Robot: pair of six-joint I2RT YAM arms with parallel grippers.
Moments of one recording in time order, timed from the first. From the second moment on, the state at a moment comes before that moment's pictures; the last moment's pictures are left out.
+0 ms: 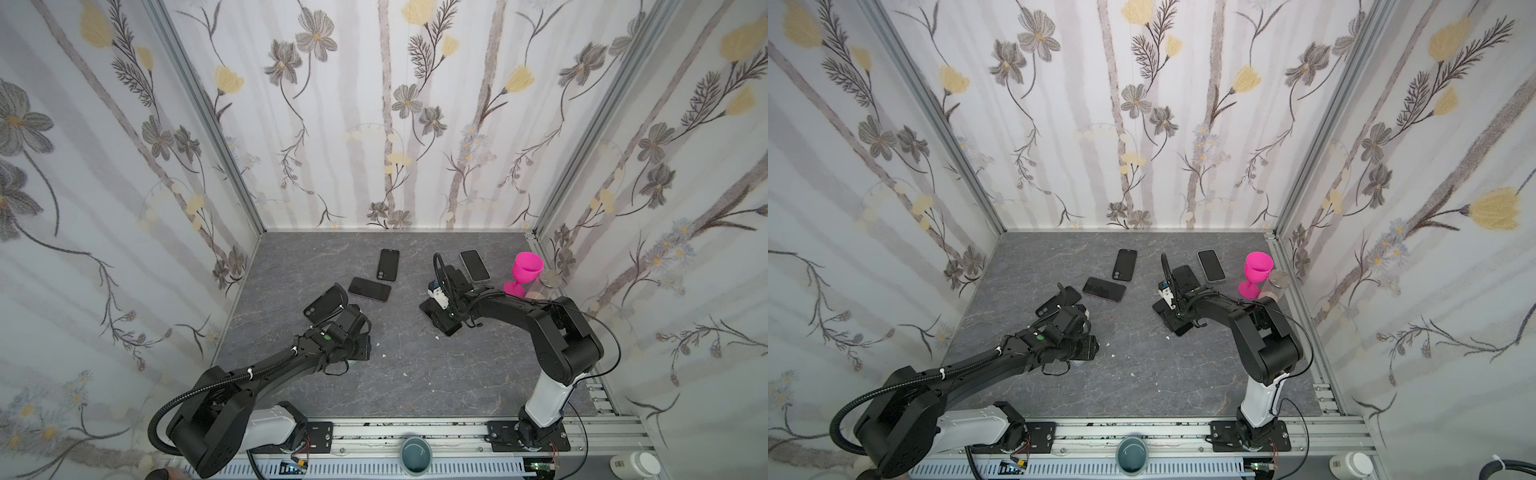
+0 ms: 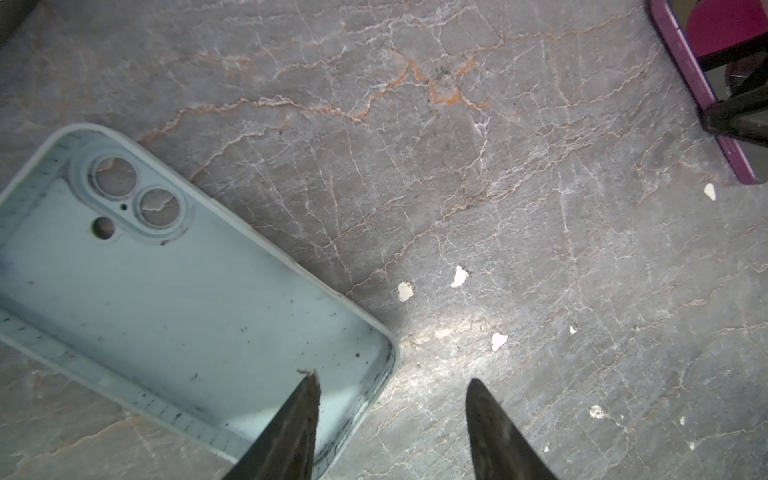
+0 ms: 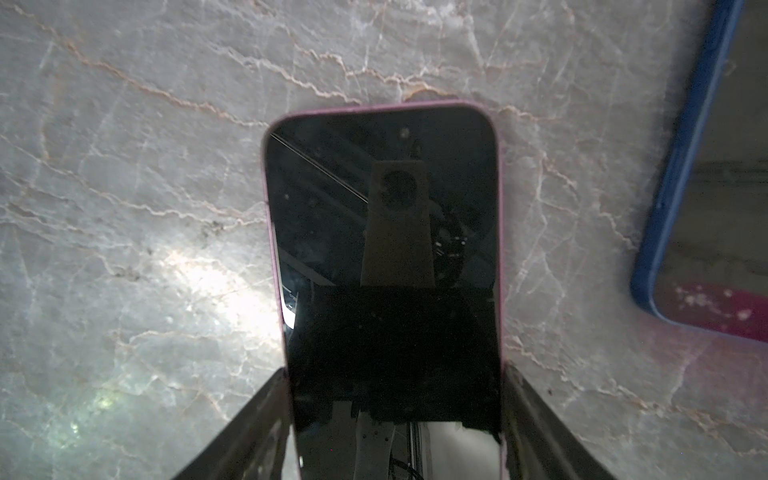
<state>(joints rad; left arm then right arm) -0.65 1.25 0.61 -0.42 0.01 -0.56 0.50 1.80 1.04 -0.44 -0.05 -0.12</state>
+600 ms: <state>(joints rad) -0.66 1.30 0.61 -0.48 0.07 -0.65 0.50 1.79 1.03 -0.43 -0.05 -0.12</state>
